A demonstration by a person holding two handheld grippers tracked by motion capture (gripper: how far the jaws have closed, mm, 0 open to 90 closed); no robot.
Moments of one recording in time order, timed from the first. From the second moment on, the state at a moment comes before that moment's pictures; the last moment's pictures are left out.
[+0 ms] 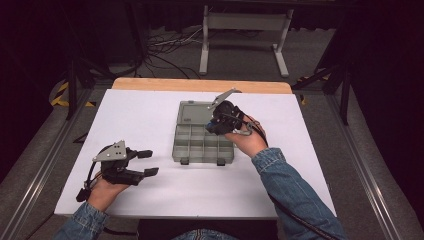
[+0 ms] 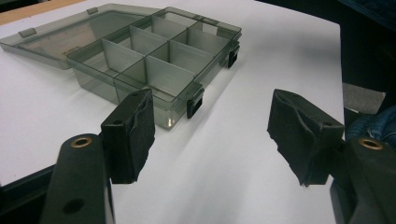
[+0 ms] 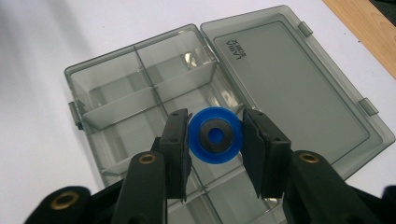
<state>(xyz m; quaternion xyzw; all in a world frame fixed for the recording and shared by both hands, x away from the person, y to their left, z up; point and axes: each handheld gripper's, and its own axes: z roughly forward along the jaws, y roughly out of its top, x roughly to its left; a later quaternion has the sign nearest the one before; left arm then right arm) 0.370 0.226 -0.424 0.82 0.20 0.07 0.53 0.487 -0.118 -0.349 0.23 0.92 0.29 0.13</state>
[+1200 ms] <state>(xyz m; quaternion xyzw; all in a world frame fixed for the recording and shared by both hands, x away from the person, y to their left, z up) 0.370 0.226 -0.424 0.82 0.19 0.07 0.53 0.511 -0.114 -0.390 0.26 0.92 0.26 0.11</state>
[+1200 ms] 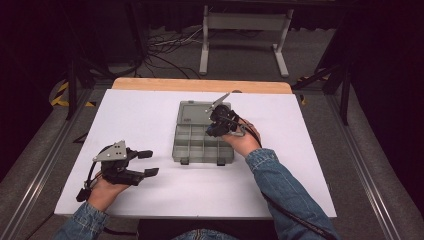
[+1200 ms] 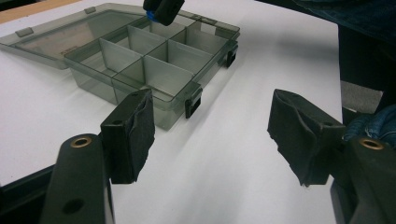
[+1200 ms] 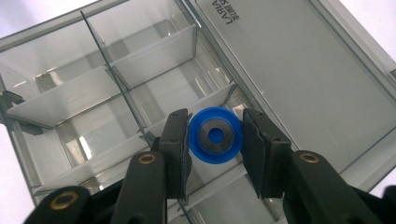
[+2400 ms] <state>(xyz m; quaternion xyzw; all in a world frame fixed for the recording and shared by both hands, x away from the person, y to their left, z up) 0.369 0.226 -0.424 0.82 0.19 0.07 0.54 0.516 -0.110 -0.409 0.26 0.93 0.24 0.10</state>
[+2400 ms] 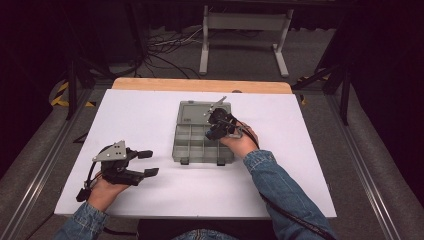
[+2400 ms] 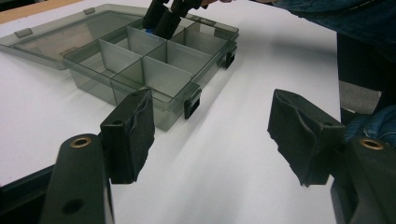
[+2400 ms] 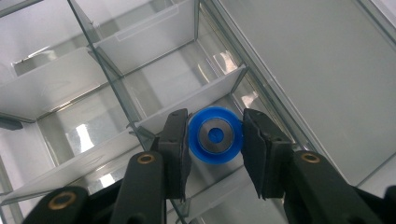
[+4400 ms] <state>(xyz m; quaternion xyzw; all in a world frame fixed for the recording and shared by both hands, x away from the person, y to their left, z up) 0.473 0.179 -0.389 0.85 0.27 0.08 0.45 0.503 -0.189 -0.357 0.27 0.89 0.34 0.13</state>
